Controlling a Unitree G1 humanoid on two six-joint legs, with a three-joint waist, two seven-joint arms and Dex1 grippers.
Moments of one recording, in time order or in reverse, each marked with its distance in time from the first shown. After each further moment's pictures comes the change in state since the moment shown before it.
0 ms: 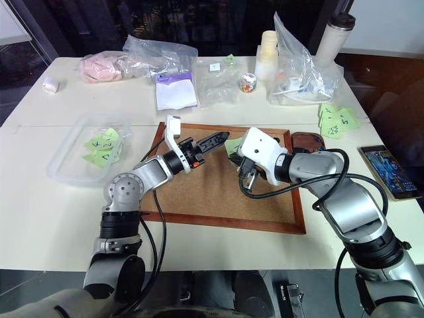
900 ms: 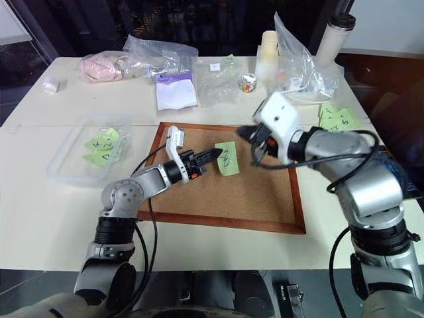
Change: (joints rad) left arm 0.075 0.114 -0.123 -0.009 0.121 -0.089 -0.058; right arm -0.134 0.056 -0.255 0.078 0.158 0.151 -0.055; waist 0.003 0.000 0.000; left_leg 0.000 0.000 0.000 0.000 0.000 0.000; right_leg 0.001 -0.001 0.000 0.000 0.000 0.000
